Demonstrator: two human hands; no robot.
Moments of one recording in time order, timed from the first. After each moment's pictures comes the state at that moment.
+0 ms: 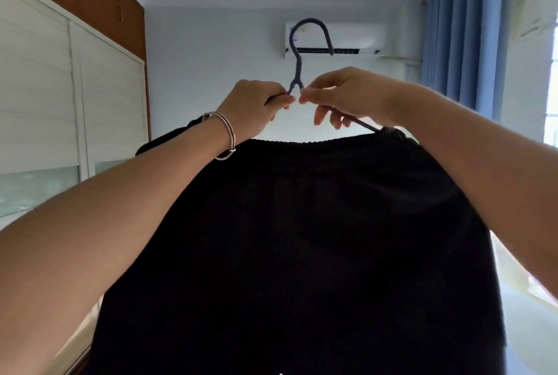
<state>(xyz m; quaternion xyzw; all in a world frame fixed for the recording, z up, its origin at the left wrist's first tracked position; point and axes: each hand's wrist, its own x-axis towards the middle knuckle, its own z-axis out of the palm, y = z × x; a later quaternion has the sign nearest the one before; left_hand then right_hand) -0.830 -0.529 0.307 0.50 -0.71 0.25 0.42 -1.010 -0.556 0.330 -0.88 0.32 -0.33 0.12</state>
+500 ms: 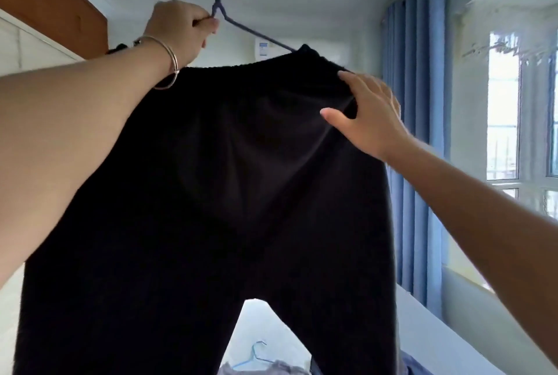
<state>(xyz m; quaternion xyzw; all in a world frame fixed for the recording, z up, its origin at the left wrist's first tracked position) -0.817 -0.530 0.413 0.50 -0.63 0.28 0.53 -1.078 -0.580 0.304 -0.73 0.40 -0.53 -0.16</state>
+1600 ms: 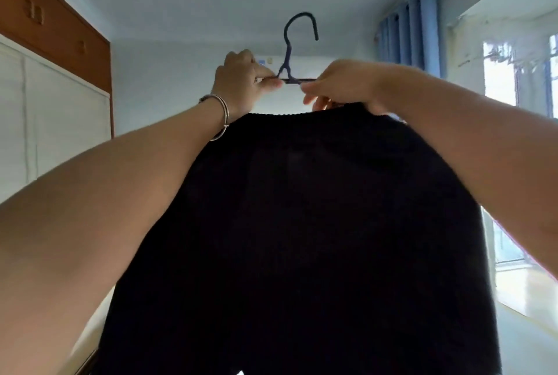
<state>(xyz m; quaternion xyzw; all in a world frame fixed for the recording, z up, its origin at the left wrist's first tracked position) -0.879 -0.569 0.389 0.52 -0.68 0.31 0.42 -1.061 -0.541 0.382 -0.81 0.45 -0.38 0.08</state>
